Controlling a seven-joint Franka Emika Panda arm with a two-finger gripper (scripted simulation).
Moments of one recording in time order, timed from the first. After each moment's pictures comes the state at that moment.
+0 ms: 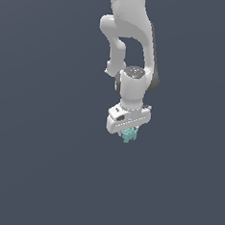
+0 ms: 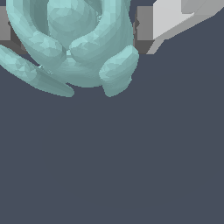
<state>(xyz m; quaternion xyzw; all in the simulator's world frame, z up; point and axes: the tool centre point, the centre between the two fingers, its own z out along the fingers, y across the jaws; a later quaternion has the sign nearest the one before) 0.004 0.081 0.097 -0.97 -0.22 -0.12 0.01</state>
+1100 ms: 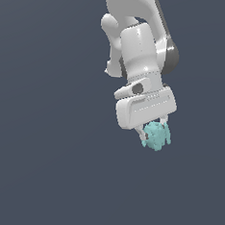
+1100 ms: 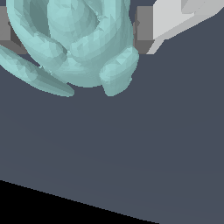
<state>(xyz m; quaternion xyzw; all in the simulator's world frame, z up) 0.114 0.123 0.296 -0.86 -0.30 -0.40 0.03</state>
